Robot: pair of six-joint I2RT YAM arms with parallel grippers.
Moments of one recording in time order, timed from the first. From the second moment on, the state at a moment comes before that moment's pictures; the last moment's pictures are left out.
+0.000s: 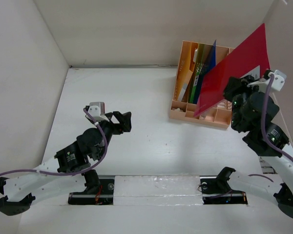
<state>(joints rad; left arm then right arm) -1.14 0.63 0.81 -0.27 -0.88 -0.45 0.79 0.88 1.38 -0.37 1.04 0.36</state>
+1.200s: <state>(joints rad) -1.14 0.64 0.81 -0.27 -0.89 -0.44 0.40 1.24 1.10 0.12 0.57 0.01</state>
